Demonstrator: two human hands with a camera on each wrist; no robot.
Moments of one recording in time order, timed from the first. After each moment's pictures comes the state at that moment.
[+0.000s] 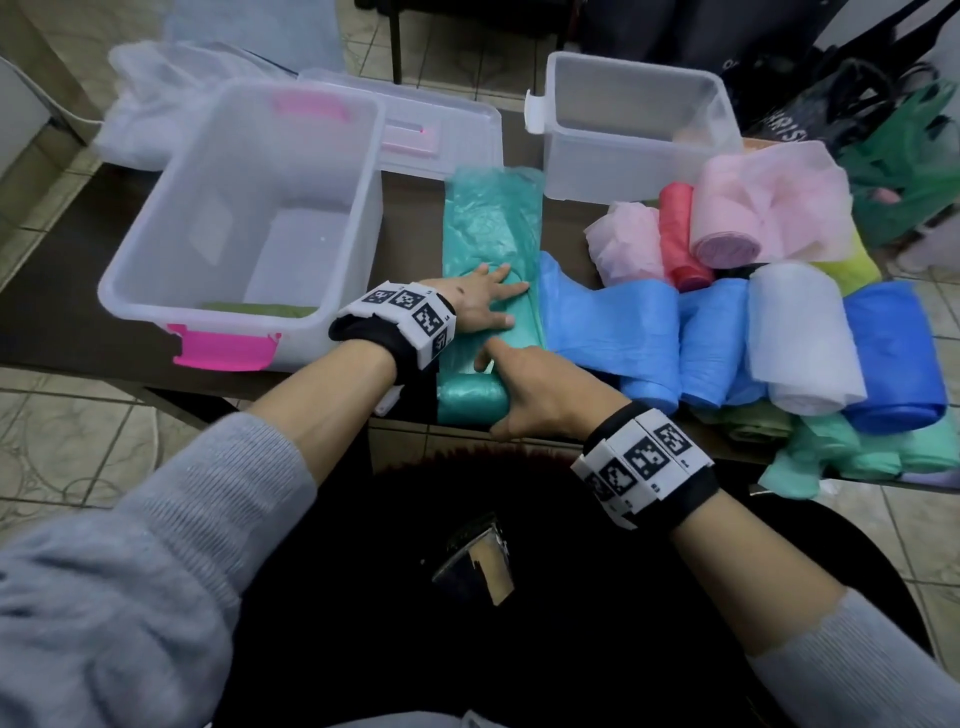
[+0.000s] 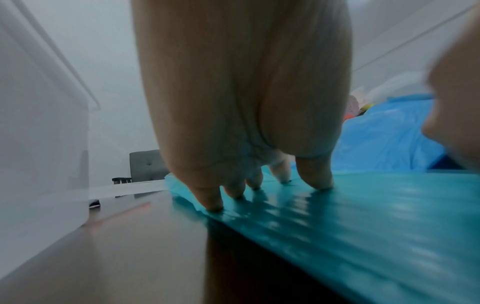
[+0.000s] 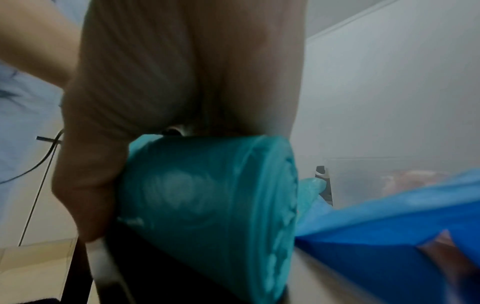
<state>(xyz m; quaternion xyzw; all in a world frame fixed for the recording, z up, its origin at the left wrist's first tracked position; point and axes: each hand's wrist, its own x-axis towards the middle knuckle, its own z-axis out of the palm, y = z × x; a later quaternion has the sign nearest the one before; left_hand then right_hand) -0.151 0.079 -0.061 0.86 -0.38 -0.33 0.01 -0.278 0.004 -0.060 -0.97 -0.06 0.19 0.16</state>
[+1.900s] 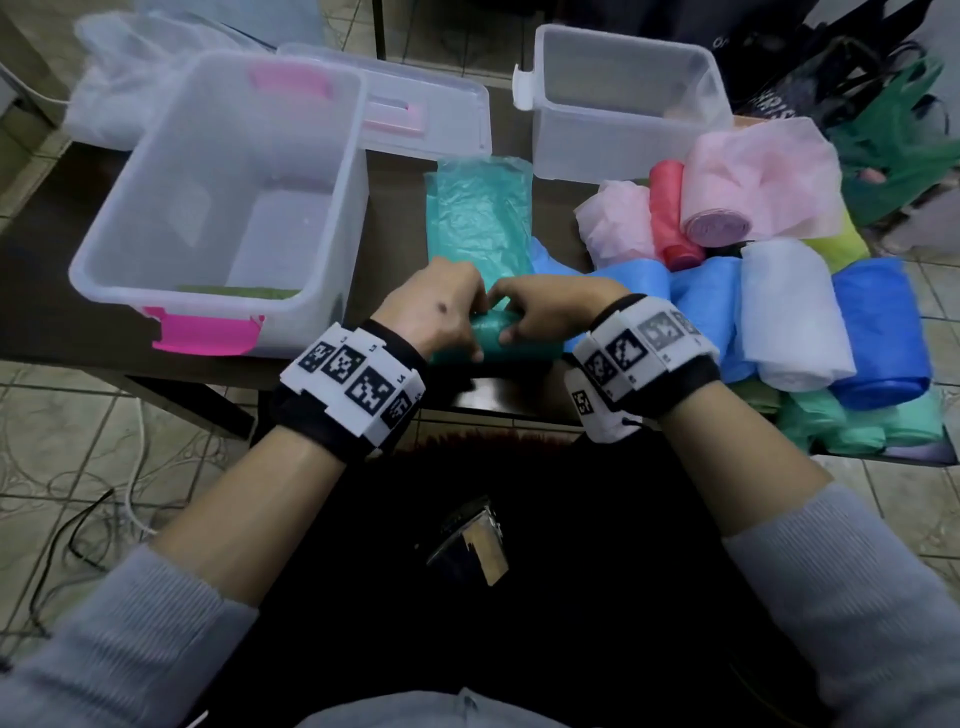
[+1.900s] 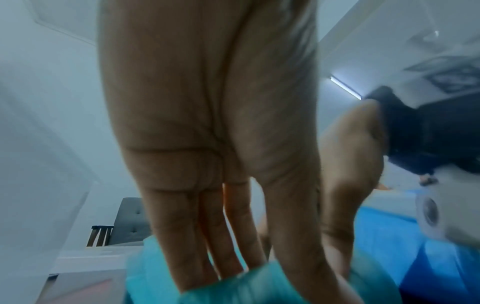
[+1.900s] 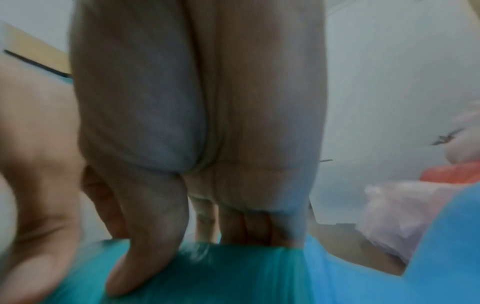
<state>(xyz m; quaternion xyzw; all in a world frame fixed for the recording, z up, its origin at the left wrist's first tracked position) -0.200 0.111 -0.032 0.92 -0.27 -0.24 0.16 -0.233 -0.023 -0.025 -0.94 0.02 0.31 0.14</state>
